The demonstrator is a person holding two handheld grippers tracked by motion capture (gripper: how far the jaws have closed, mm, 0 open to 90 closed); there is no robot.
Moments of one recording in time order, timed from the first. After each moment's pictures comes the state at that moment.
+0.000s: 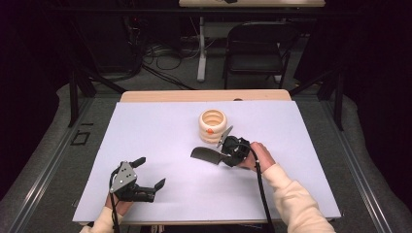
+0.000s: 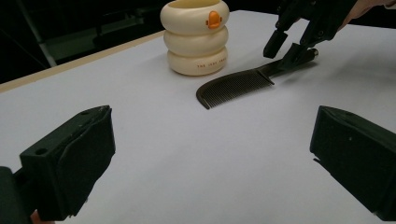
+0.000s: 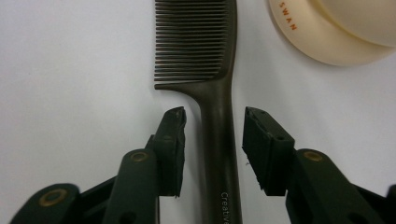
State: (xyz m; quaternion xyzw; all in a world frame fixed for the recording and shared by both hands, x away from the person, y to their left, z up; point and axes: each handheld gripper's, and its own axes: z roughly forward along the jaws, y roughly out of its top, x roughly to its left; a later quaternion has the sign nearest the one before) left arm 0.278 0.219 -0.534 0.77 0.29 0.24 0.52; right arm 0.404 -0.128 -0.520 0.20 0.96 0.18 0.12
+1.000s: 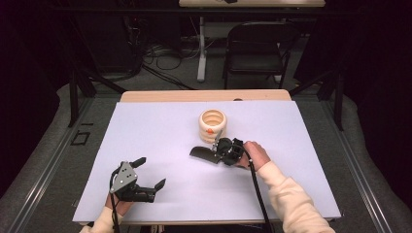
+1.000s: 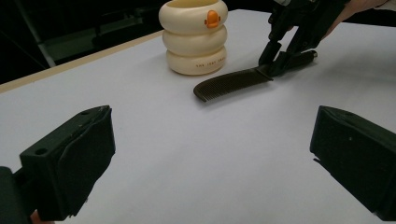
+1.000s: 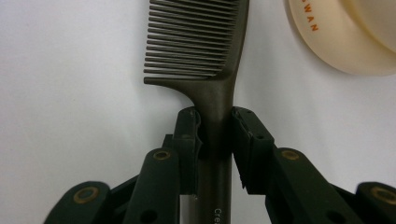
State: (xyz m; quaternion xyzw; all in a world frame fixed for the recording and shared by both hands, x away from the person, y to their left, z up) left arm 0.278 0.219 -0.534 0.77 0.29 0.24 0.52; right arm 0.409 -0.112 -0.530 0.17 0.97 0.12 0.14
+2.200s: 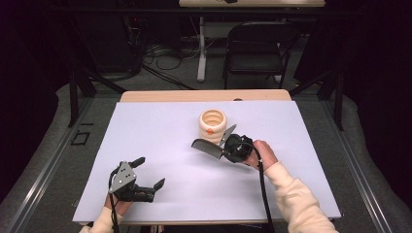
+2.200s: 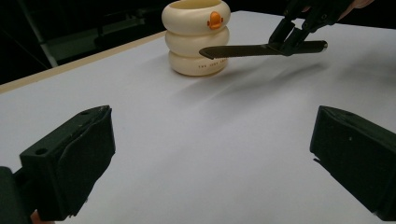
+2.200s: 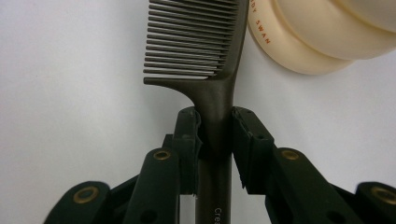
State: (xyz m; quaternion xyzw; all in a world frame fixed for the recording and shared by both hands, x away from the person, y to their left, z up) left arm 0.278 0.221 -0.534 0.76 0.29 0.24 0.53; right arm 0.398 -0.135 -0.504 0.19 0.95 0.19 0.15
